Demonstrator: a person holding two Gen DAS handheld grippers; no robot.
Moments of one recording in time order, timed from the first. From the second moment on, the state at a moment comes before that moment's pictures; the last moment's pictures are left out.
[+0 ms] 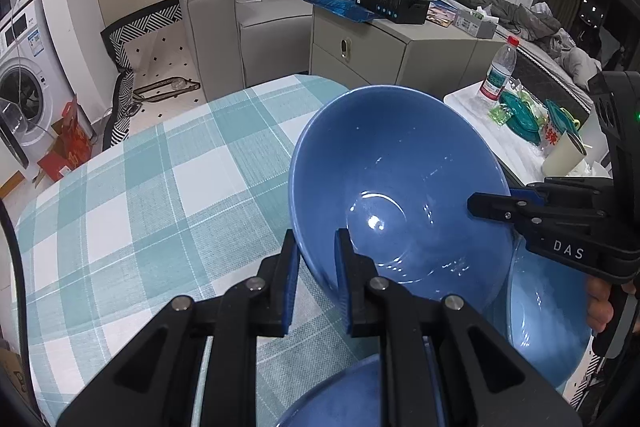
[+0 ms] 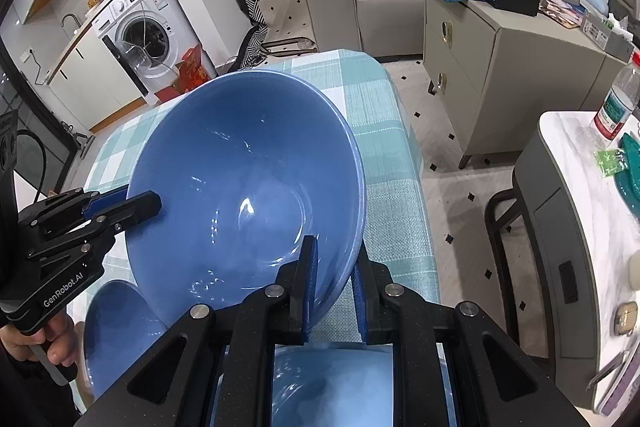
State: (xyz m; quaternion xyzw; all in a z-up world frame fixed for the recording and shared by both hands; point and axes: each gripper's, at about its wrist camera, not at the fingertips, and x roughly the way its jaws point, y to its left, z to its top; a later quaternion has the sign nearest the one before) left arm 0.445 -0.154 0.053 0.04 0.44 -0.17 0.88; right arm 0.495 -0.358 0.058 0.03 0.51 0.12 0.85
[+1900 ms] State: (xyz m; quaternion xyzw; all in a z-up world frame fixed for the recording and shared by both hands) left arm 0.361 -0.117 0.123 0.04 0.37 -0.16 0.91; right arm 0.424 -0.315 0.137 -0.02 0.46 0.15 0.87
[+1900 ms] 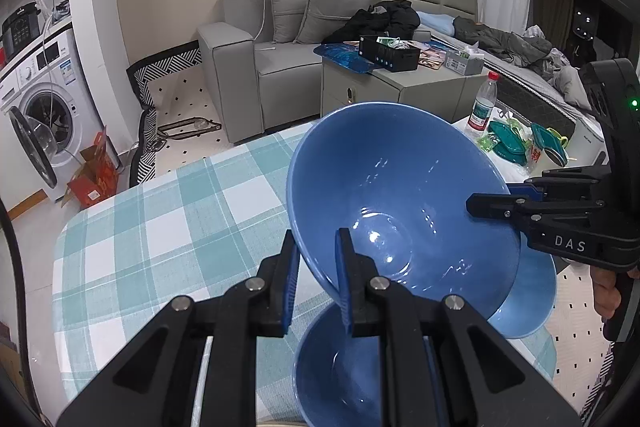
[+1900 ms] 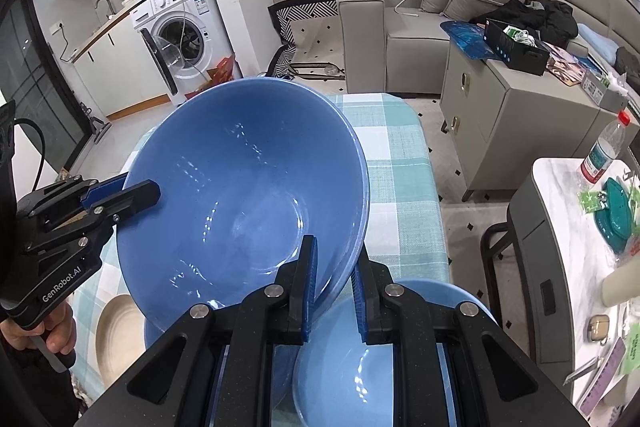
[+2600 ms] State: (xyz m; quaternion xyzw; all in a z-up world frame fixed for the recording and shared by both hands) left arm 0.328 -0.110 0.125 0.04 0.36 -0.16 0.92; right arm 0.401 -0.311 0.140 -0.03 0.46 0.16 0.87
